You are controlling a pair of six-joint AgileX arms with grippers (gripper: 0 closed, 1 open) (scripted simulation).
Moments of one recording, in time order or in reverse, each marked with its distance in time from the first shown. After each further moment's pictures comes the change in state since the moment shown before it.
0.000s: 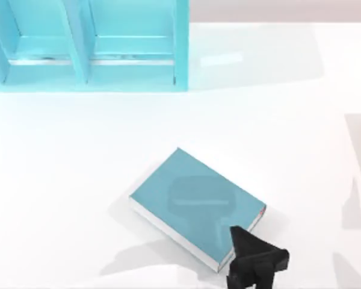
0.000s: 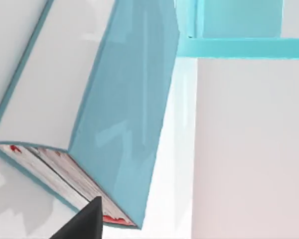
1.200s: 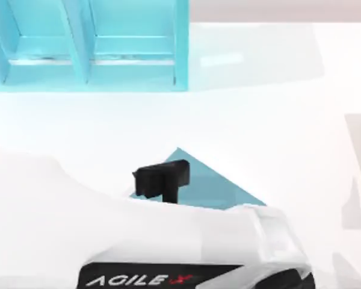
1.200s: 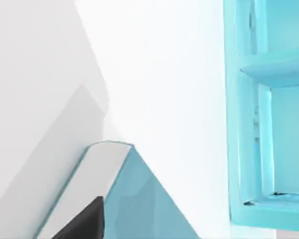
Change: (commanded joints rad) left arm 0.289 -0.365 -0.240 0.069 0.214 0.413; right arm 0.000 0.000 0.000 0.000 0.000 0.000
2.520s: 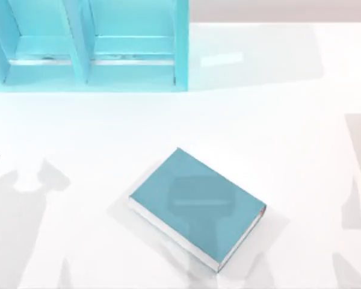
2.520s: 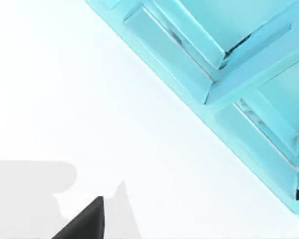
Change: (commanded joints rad) left arm 1.133 -1.470 -0.873 1.020 0.787 2.534; right arm 0.000 0.000 0.000 0.000 0.000 0.000
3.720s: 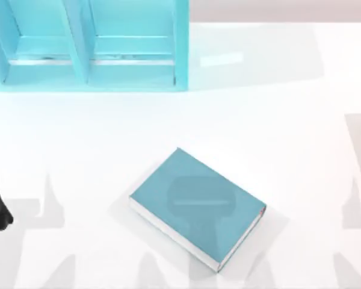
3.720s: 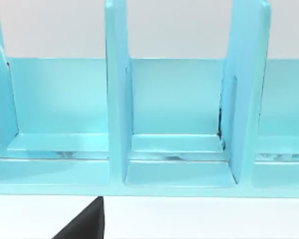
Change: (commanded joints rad) left arm 0.163 -0.448 -0.390 0.382 0.205 0.857; right arm -0.005 0.010 0.009 -0.008 0.000 0.000
